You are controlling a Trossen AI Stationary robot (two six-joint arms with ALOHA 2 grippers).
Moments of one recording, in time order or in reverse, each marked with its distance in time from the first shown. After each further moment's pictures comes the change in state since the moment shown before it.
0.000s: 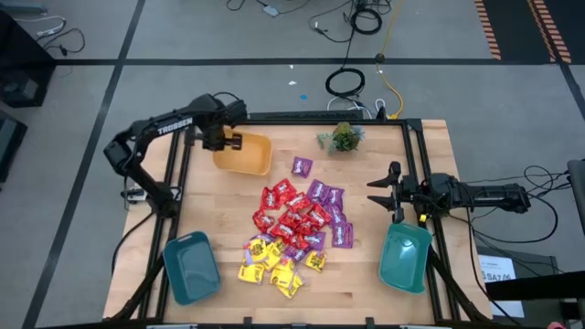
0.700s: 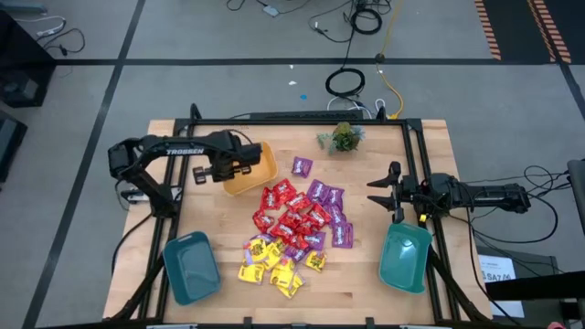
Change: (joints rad) left arm -0.331 -0.006 -0.190 0.083 0.081 -0.654; right arm 0.000 0.000 0.000 0.000 0.000 0.000
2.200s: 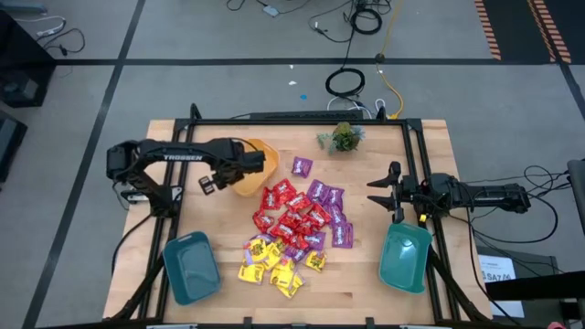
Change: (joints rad) left arm -0.083 -0.017 0.032 0.045 -0.029 -0.231; right arm 0.000 0.000 0.000 0.000 0.000 0.000
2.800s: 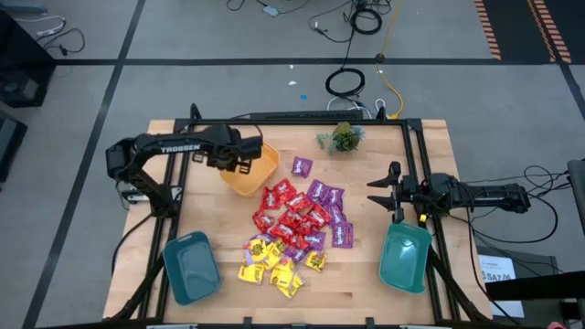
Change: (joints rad) left arm 0.100 0.000 0.092 -0.094 -0.184 0.808; right arm 0.000 0.000 0.000 0.000 0.000 0.000
